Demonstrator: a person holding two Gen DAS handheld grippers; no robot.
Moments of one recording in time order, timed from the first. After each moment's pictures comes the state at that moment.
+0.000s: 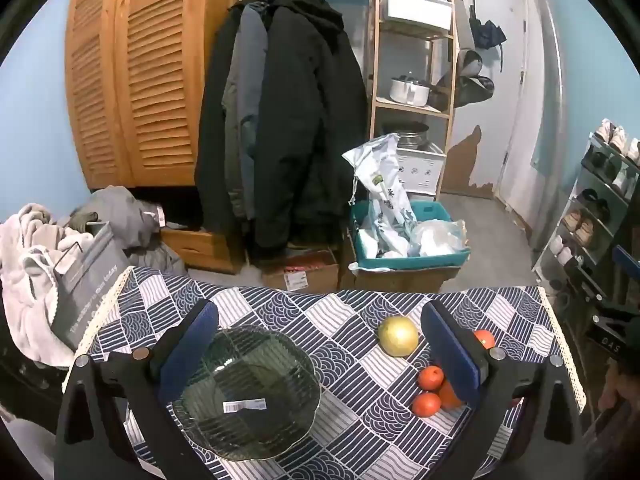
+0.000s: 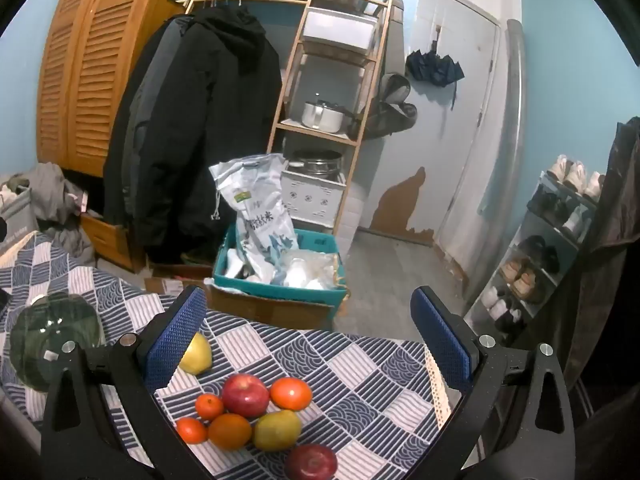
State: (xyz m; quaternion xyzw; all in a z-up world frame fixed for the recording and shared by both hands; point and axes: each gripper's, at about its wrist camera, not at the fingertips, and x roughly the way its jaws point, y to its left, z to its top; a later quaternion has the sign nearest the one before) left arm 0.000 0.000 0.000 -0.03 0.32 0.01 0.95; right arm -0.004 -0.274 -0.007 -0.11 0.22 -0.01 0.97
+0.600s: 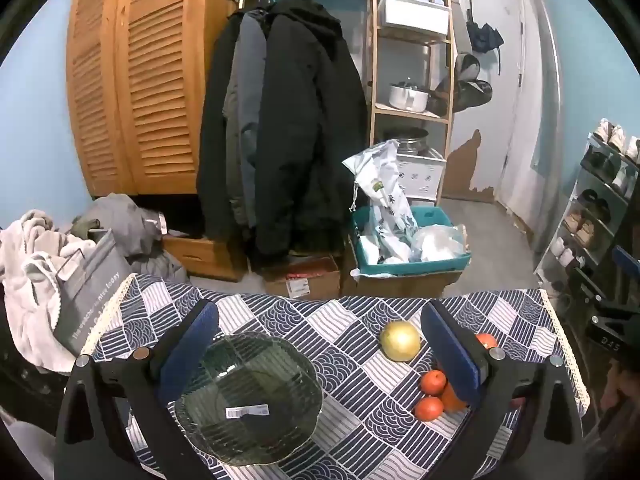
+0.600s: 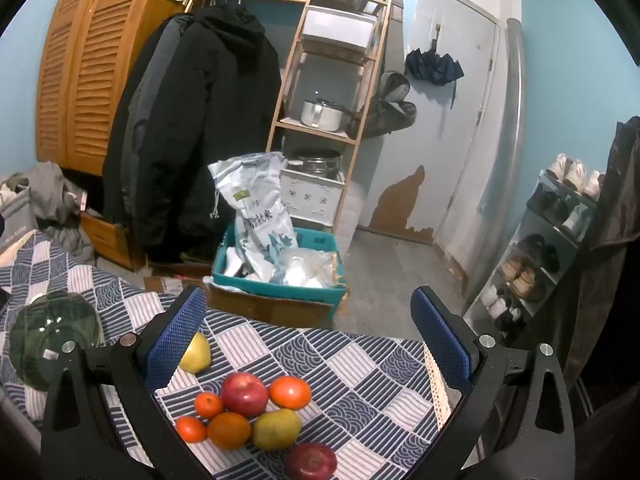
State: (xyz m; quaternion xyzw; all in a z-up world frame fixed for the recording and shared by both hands) left arm 0.000 -0.006 0.007 -0.02 0.30 0.01 0.95; right arm -0.004 -0.275 -0.007 -0.12 0.22 -0.01 0.97
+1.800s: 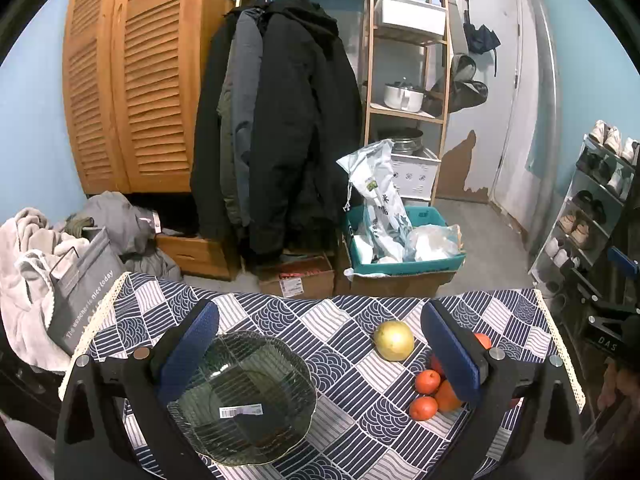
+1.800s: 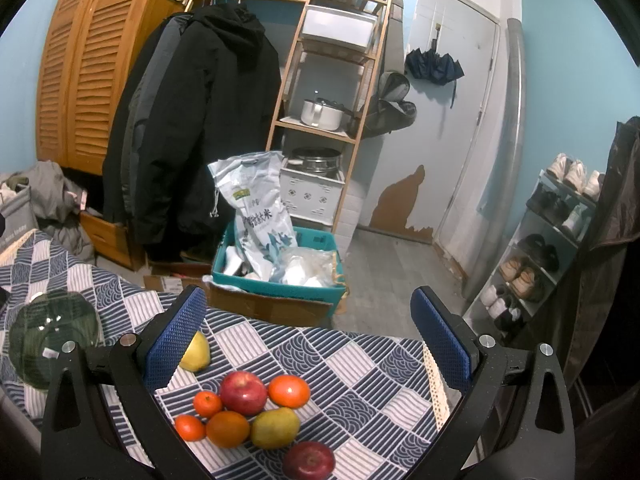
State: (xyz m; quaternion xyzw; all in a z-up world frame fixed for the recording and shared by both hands) left arm -0.001 -0.006 0.003 -0.02 0.30 0.00 0.95; right arm -0.004 -0.278 -0.009 -0.12 0.22 -0.02 0.97
